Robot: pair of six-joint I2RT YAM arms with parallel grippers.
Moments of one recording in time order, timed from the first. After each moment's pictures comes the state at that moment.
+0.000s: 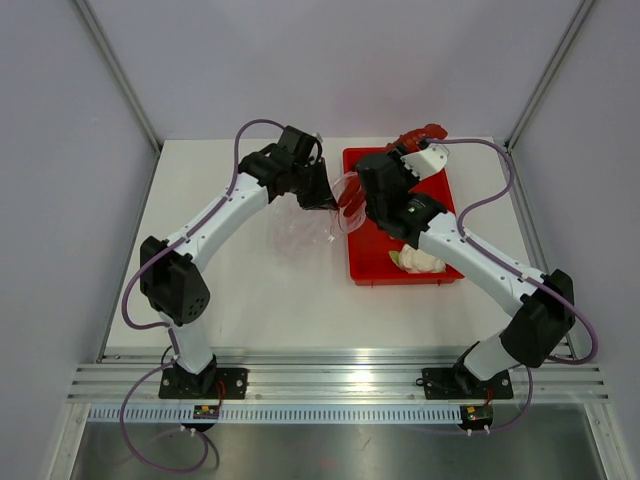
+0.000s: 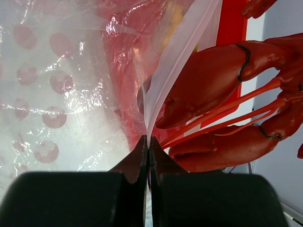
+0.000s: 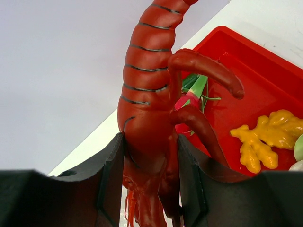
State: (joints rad) left arm -0.58 1.81 1.78 -0.81 0.24 -0.71; right arm 0.72 1.52 1.40 -0.31 1.04 0.99
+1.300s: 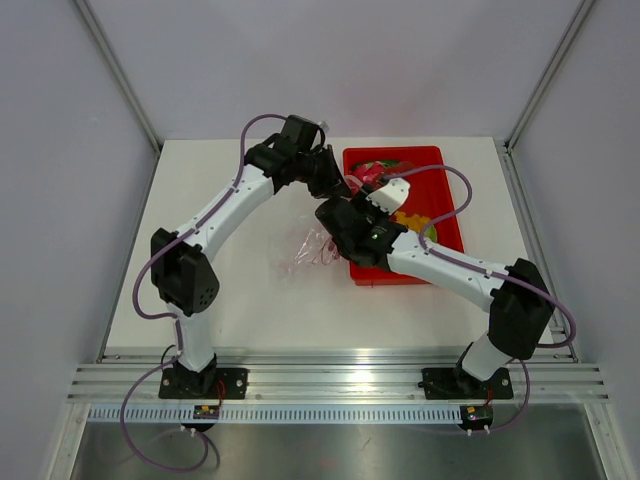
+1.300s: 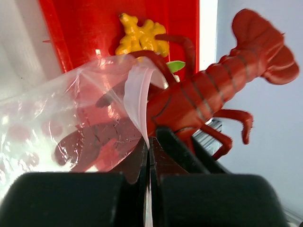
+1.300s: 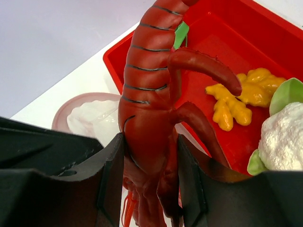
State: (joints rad) left arm -0.56 1.90 1.89 -0.74 0.39 -0.80; right arm 0.91 1.61 1.29 -0.42 1.17 1.10
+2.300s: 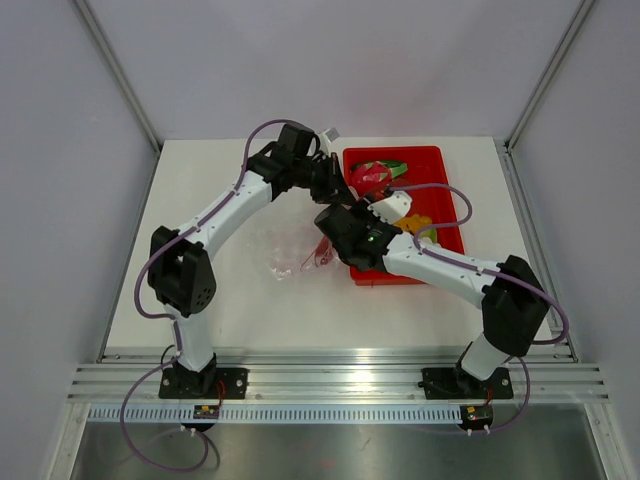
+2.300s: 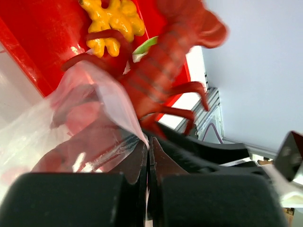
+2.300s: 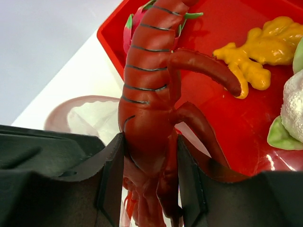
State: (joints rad) left arm -0.54 1.88 1.75 -0.56 0.62 -0.65; right arm 0.91 1.63 1.27 -0.50 1.07 1.38
